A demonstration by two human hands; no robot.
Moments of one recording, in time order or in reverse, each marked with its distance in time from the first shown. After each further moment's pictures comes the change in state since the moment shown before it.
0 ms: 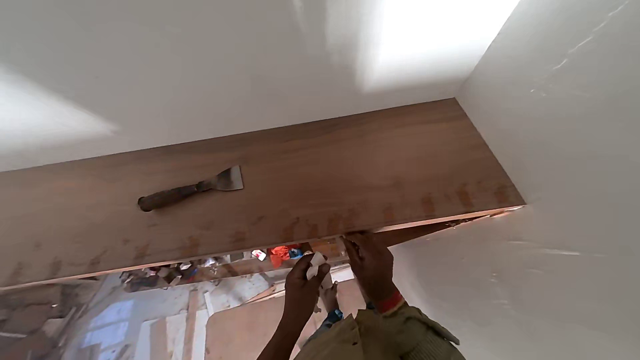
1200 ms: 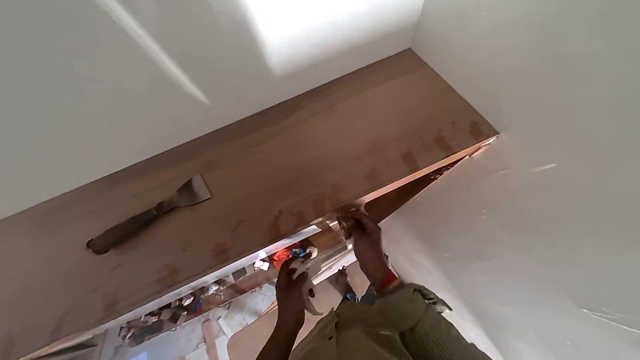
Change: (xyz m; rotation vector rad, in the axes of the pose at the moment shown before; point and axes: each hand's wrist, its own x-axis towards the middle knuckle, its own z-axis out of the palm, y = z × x) left_hand 0.001 -0.063 -0.049 0.026 0.026 -0.325; right_hand -0.031 -0.006 0.020 0.645 0.006 0.911
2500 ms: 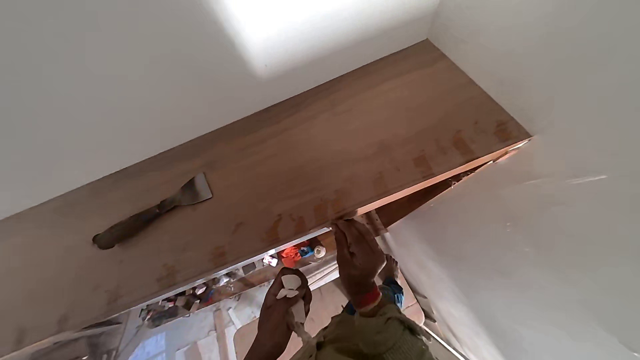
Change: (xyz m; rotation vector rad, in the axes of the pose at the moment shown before) left_hand -0.017 0.034 -0.026 -0.353 -0.458 0.130; right_hand -0.008 0.002 0.037 -0.332 0.397 -0.853
